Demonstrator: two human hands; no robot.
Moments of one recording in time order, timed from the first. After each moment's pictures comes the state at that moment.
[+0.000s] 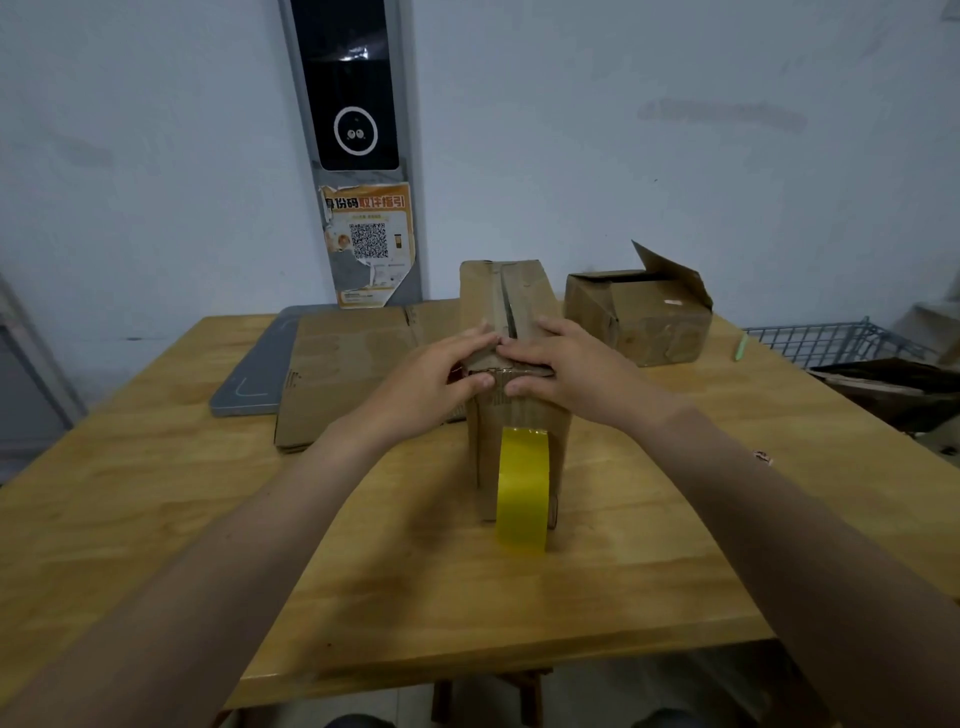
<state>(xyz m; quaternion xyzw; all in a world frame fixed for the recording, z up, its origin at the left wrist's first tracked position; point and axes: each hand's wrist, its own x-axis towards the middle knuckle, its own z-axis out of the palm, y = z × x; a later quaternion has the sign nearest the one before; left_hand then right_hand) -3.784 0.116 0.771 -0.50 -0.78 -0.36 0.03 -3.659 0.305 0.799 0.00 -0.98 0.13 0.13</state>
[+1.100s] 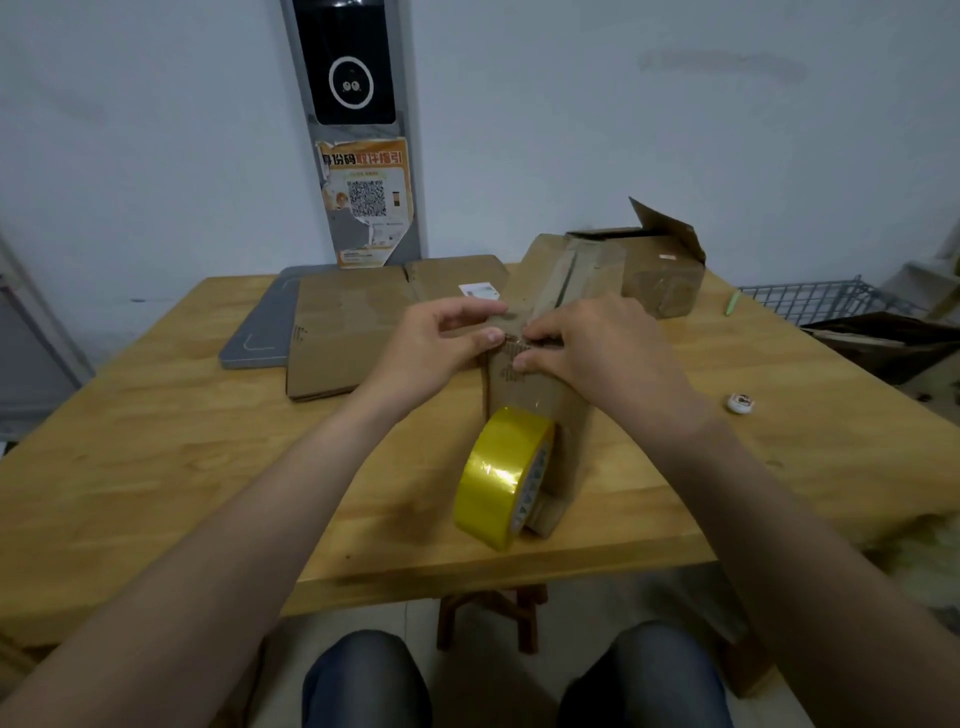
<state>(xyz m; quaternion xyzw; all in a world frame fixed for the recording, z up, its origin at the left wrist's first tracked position) -3.705 0.092 0.779 -0.38 -0.70 -0.60 -0.07 -3.574 0.240 0.816 -0.09 -0.96 0.03 0.25</state>
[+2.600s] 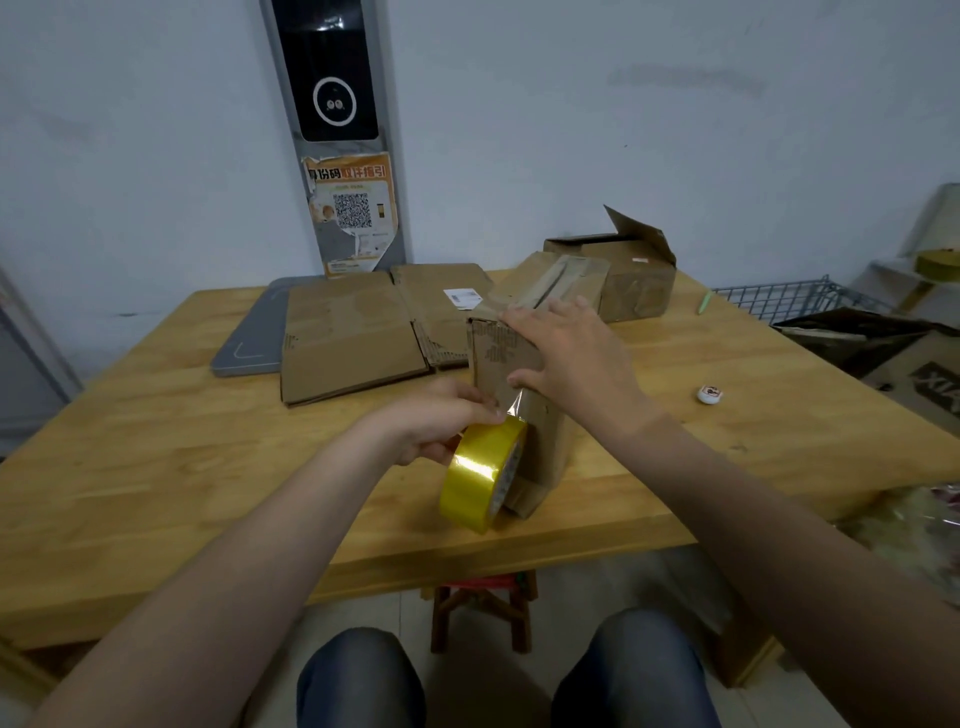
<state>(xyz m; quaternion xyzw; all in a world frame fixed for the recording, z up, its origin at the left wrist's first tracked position) -3.659 0.093 0.762 -0.25 -0.80 -0.43 -0.34 -3.583 0.265 0.769 -0.06 -0.96 -0.05 0.26</state>
